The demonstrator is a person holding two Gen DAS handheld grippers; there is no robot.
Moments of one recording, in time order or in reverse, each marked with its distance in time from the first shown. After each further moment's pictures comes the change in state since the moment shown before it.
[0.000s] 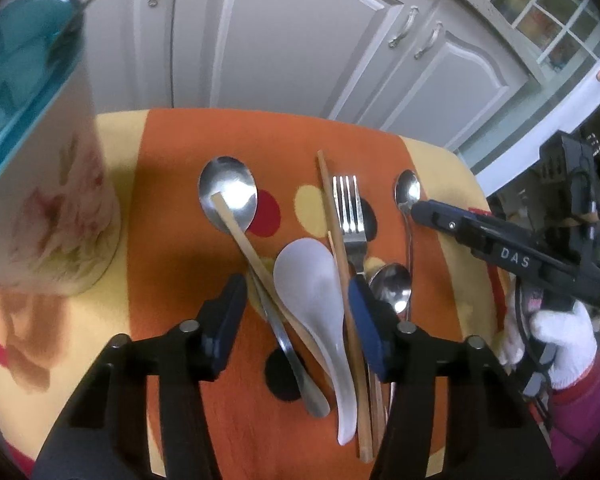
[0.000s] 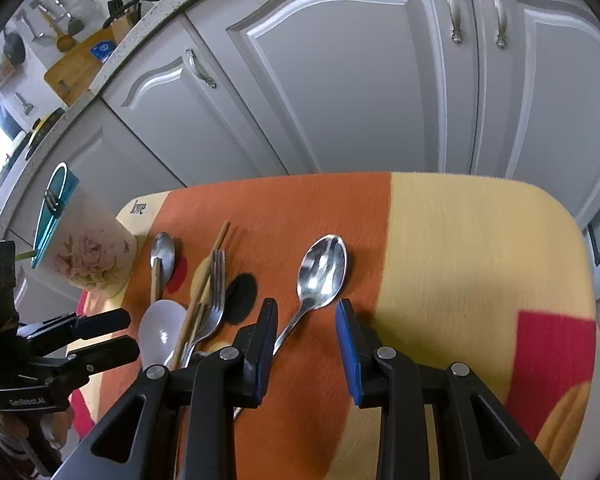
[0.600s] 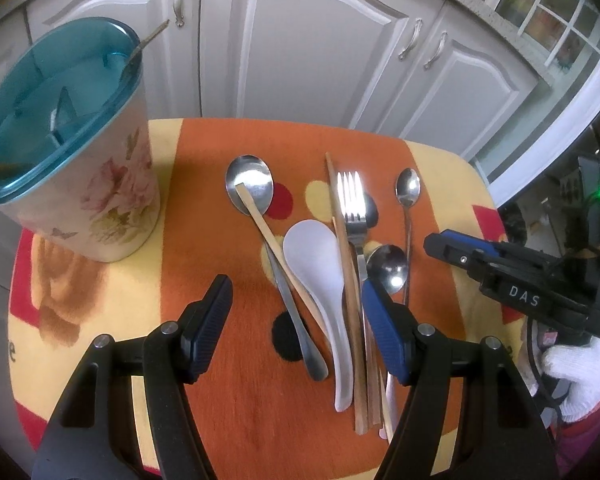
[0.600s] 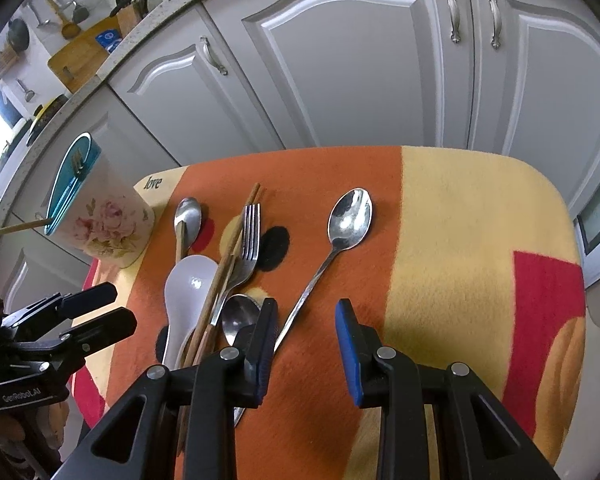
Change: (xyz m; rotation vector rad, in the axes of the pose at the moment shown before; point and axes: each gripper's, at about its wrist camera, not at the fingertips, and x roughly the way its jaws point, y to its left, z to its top) left arm -0.029 -0.013 -0.018 -0.011 -0.065 0.102; right arm -0.024 0.028 -0.028 0.003 0.028 -0.030
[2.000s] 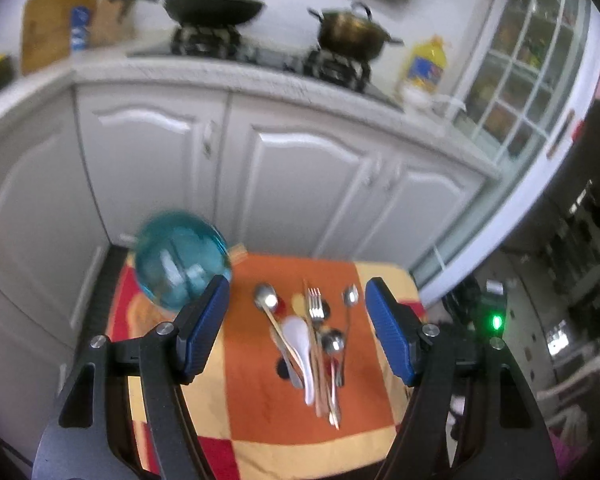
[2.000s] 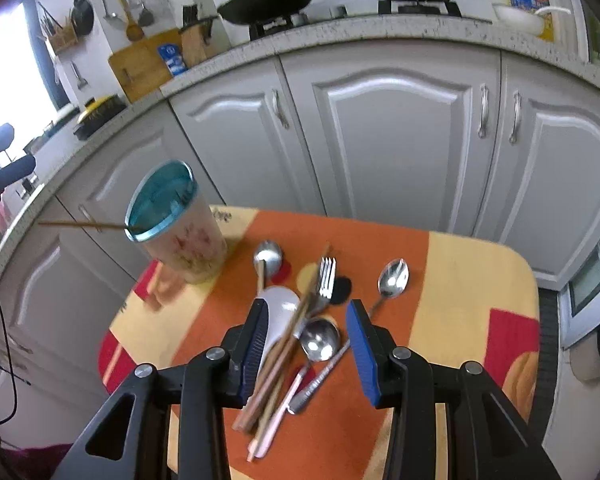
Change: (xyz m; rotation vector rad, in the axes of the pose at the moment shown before) left arm -0.206 0.013 0.029 -0.034 -0.281 -0.069; right arm -0.080 0.060 -0.006 -0.162 -0.140 0.020
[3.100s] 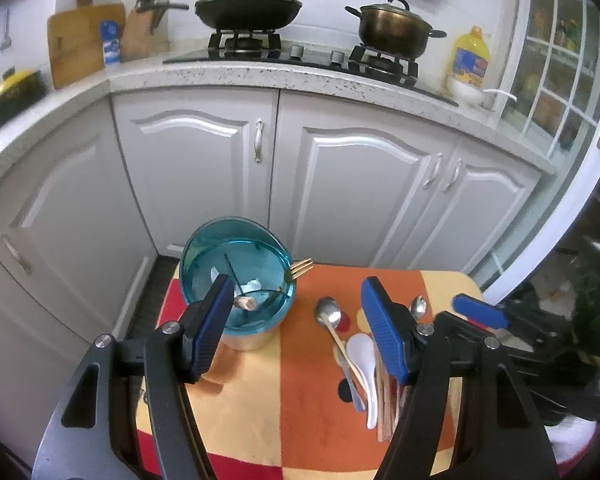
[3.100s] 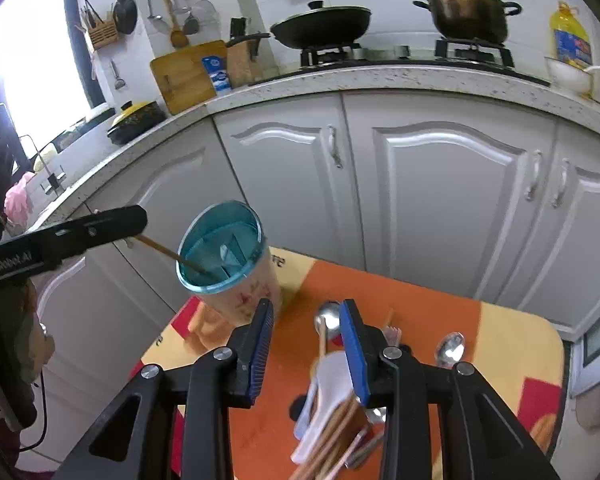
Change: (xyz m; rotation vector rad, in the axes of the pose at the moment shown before) left arm 0.030 0.023 0.000 0.034 -0.061 0.226; right arm -0.011 0.067 0.047 -0.105 -0.107 0.043
